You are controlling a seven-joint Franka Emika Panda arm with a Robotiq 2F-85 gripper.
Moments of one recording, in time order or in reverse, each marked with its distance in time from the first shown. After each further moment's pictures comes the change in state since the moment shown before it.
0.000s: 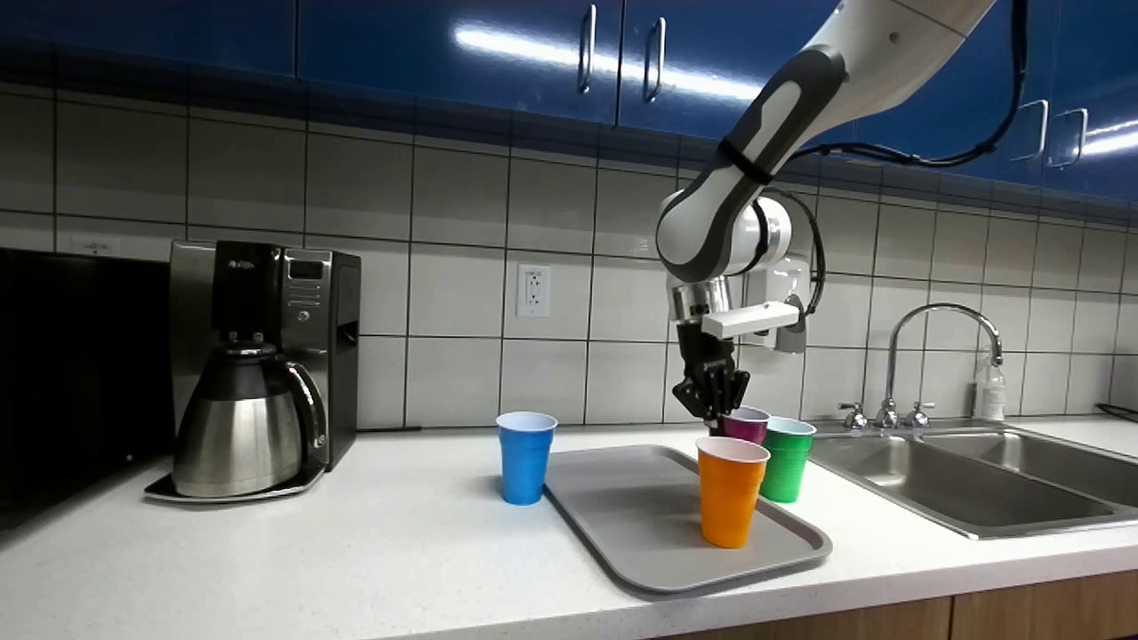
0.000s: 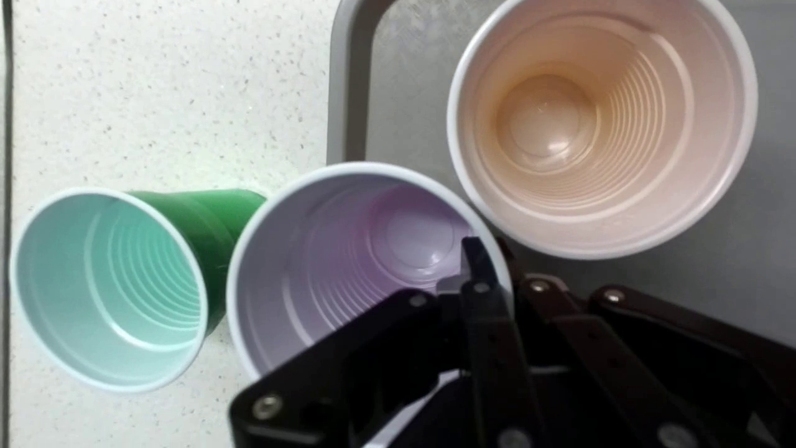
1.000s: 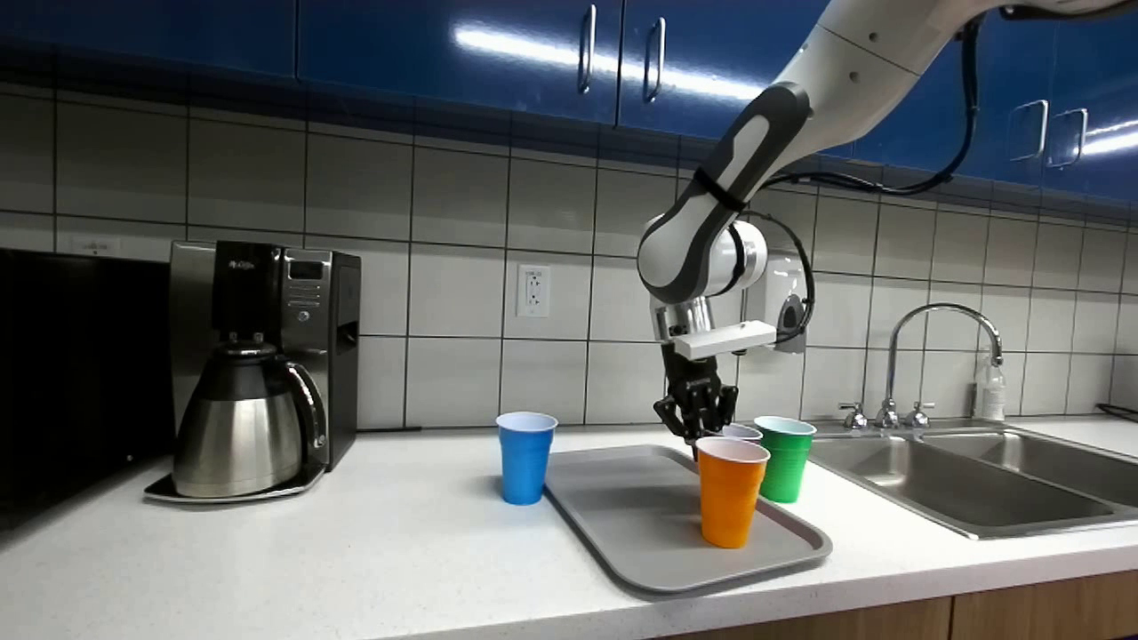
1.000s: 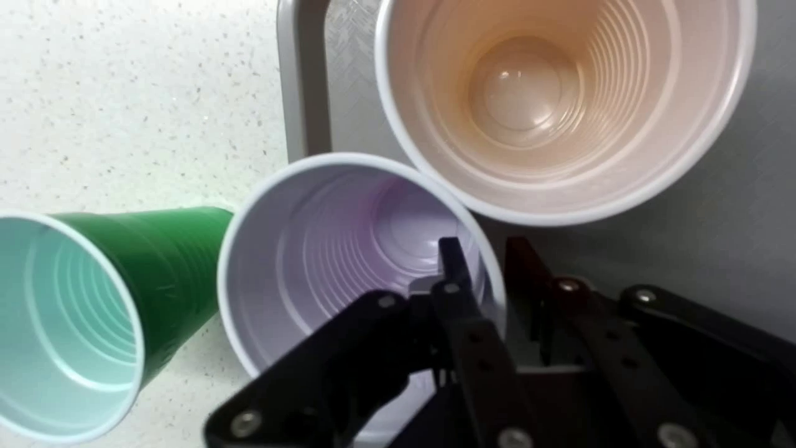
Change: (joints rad) arm 0.020 0.115 -0.002 0.086 0.000 -0.017 0.141
